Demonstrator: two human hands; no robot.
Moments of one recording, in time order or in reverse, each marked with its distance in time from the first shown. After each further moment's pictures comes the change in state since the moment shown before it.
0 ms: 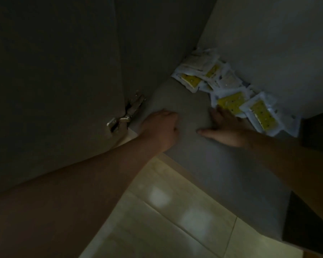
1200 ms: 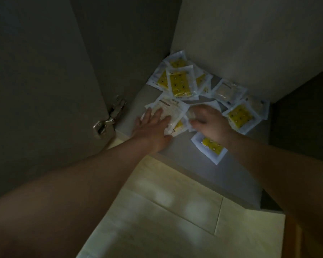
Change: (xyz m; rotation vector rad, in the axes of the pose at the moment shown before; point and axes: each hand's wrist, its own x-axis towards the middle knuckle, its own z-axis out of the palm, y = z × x) left_hand -0.008 0.018 0.007 0.187 -0.221 0.000; right_hand -0.026 0.012 0.015 0.407 0.355 -0.049
